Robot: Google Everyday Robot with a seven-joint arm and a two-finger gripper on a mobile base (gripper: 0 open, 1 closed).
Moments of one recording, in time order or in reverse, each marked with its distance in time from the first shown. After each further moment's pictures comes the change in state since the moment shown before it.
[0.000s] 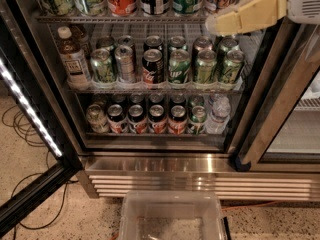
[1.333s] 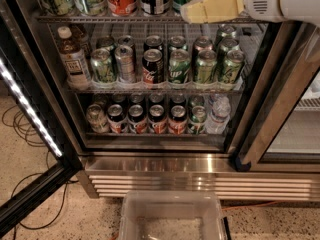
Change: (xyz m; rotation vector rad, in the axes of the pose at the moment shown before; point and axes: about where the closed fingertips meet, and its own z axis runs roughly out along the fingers) arm 0.010 -0.022 0.048 0.184 0.048 0.093
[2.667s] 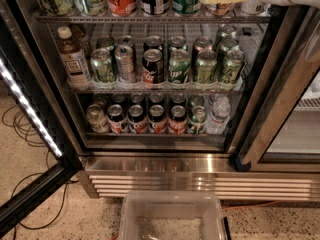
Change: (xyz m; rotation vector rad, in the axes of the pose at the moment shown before) arm 0.004 -0.061 0.022 0.111 0.006 0.047
